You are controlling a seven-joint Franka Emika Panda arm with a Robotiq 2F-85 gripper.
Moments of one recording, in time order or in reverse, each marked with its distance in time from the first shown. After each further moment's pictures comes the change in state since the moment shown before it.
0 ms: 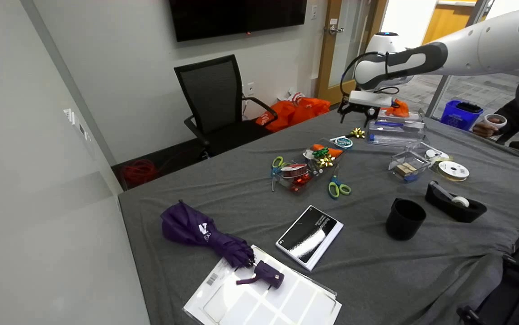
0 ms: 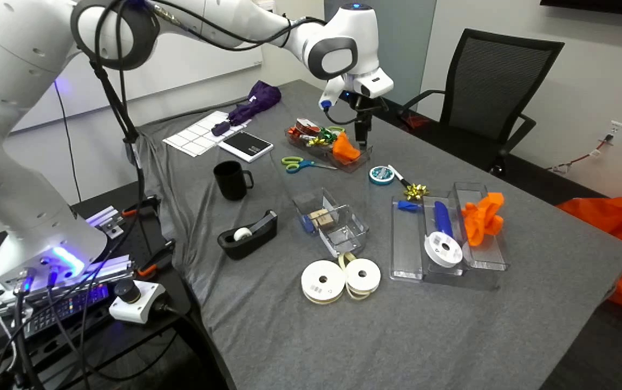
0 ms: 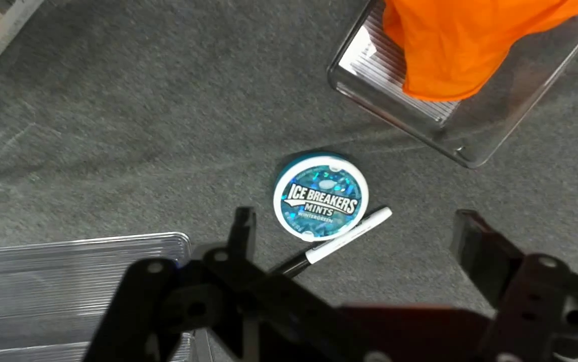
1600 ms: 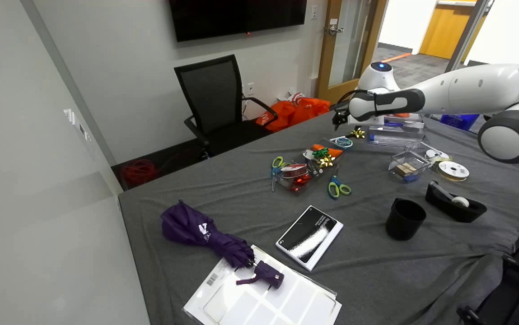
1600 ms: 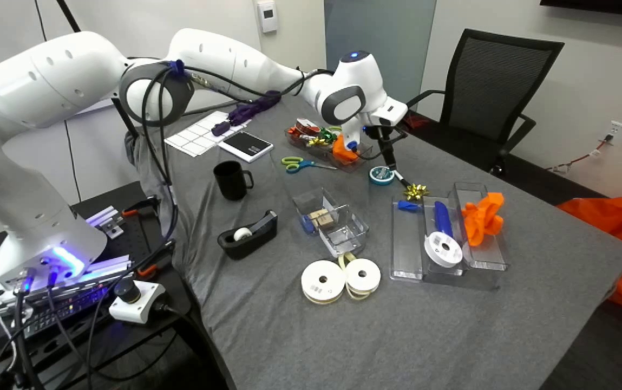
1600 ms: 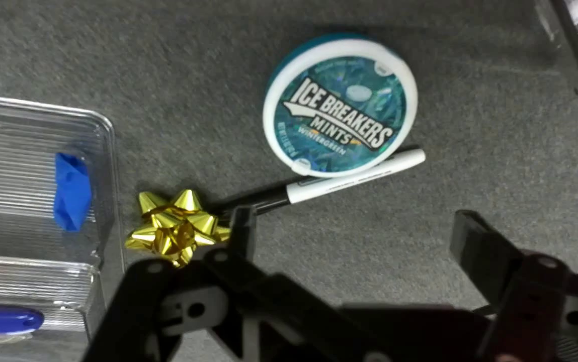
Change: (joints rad) arm -0.057 0.315 0.015 0.292 -0.066 0.271 -0.225
